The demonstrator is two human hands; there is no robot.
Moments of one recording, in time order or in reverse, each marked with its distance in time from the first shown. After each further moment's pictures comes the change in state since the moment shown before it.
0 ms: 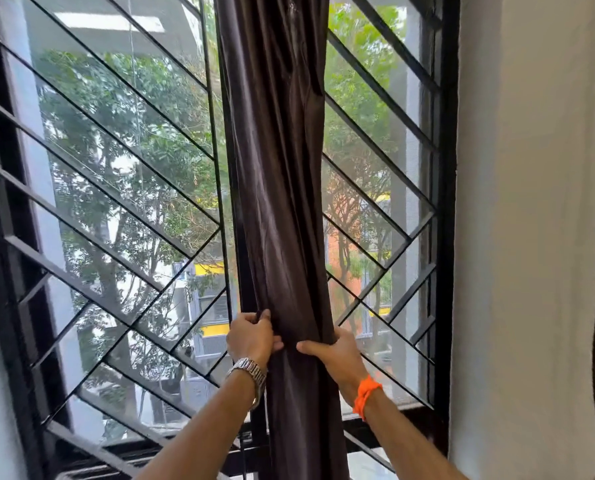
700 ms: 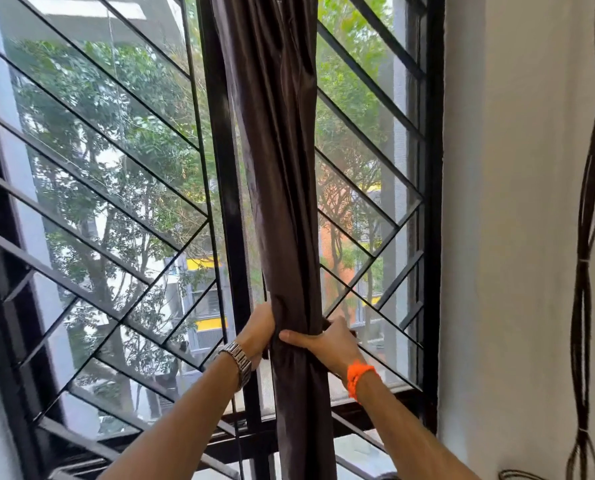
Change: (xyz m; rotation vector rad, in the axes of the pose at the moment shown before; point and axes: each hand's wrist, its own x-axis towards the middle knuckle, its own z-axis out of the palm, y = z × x) left_hand -0.009 0.006 0.003 0.019 -0.608 -0.031; right_hand -0.008 -0.012 0.000 -0.382 0.115 0.143
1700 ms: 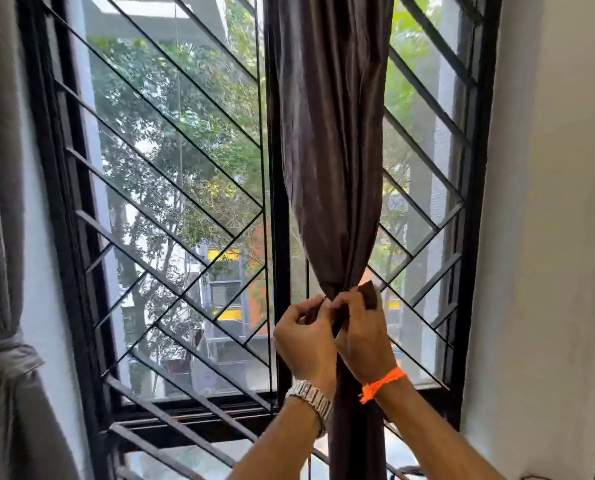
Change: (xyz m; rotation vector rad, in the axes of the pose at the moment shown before) left_hand -0.102 -0.001 0.023 -0.292 0.748 0.404; right_hand -0.062 -0.027 0.034 -0.389 0.438 -1.060
